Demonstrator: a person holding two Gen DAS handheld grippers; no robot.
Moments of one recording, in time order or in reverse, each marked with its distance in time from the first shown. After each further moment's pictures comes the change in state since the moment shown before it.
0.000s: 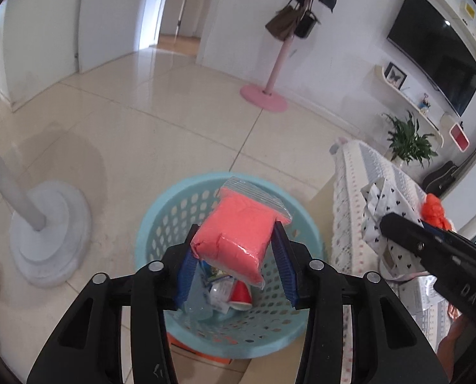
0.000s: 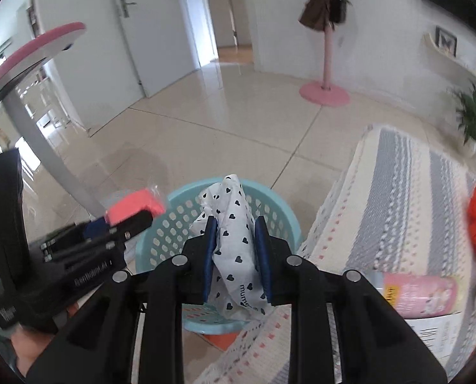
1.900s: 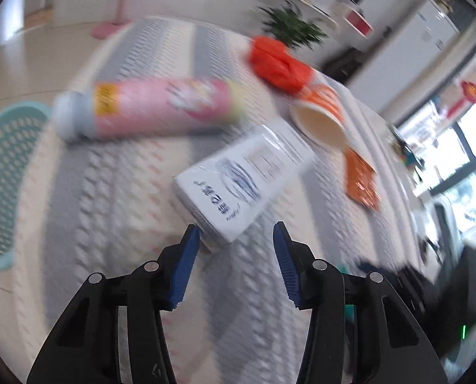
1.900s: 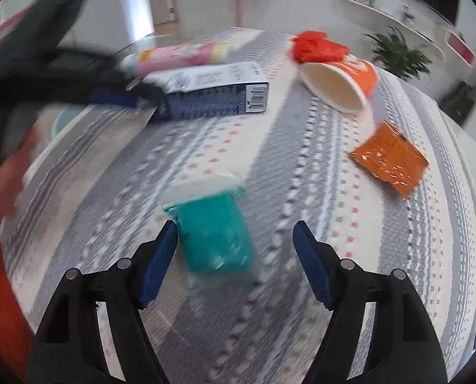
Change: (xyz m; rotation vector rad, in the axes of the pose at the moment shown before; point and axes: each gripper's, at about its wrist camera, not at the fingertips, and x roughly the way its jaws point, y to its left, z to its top) left arm 0.018 -0.265 -0.158 0.350 0.370 -0.410; right arm -0.167 -0.202 -0.266 0.111 0.066 -0.223
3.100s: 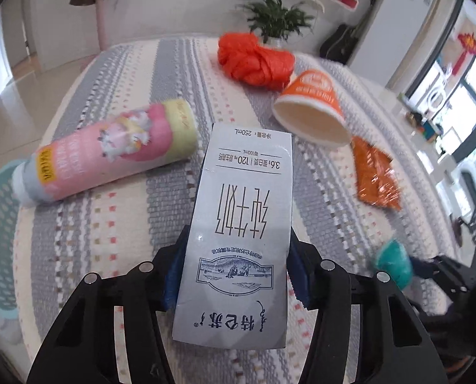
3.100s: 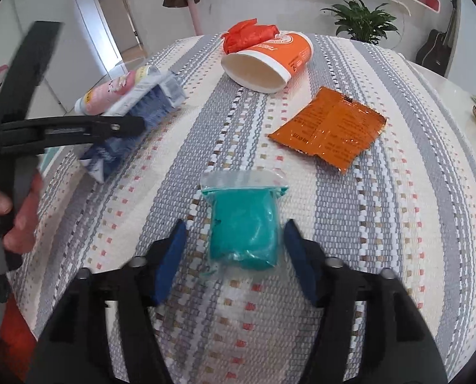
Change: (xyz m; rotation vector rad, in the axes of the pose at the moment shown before) left arm 0.029 -0.041 0.028 0.162 -0.035 0.145; right arm -0.005 -0.061 -0.007 0.161 -0.001 -0.030
